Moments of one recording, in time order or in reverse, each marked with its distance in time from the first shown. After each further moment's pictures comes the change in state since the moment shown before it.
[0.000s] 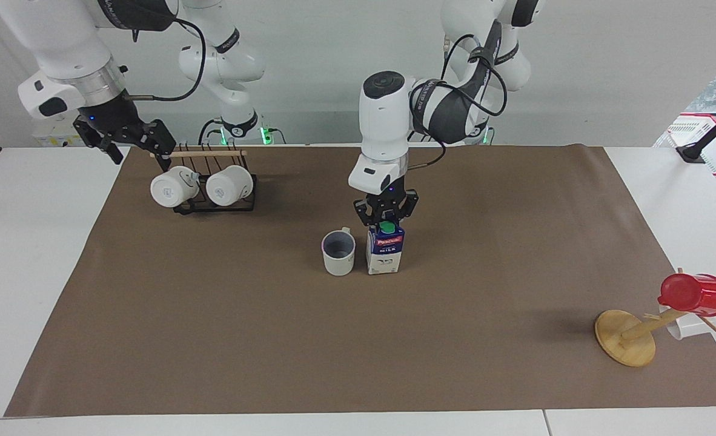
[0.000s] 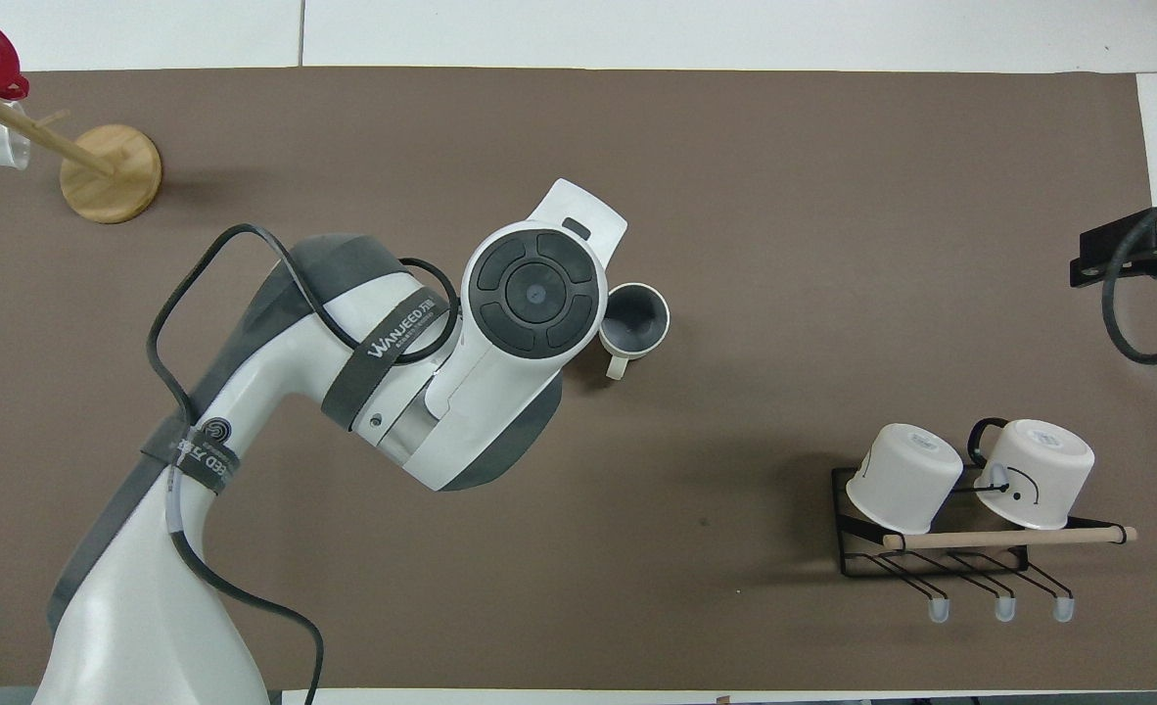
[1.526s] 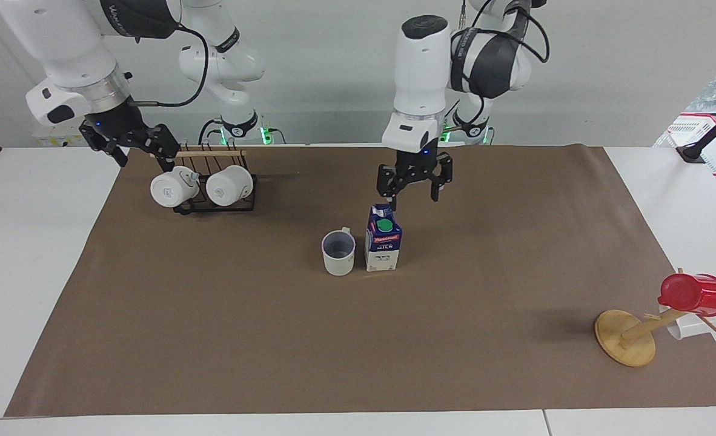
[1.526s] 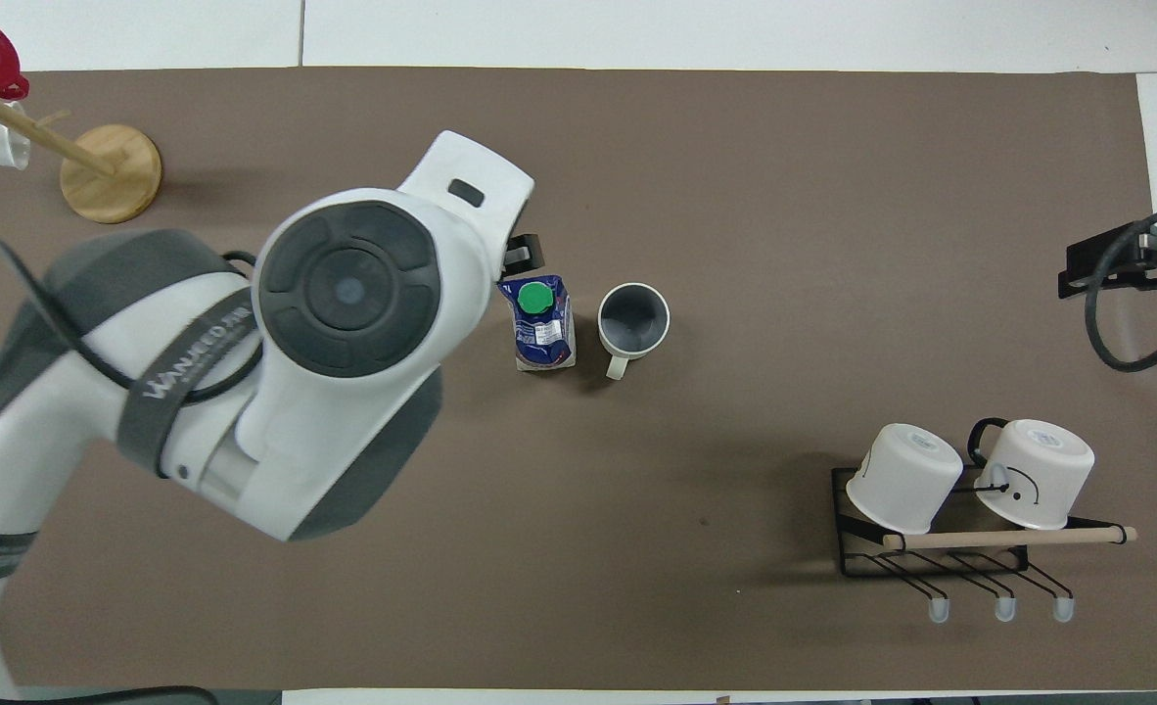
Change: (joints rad) left arm 0.079 -0.194 0.024 -0.020 -0.011 -0.106 0.057; right arm 0.000 -0.013 0.000 -0.047 0.000 0.015 0.000
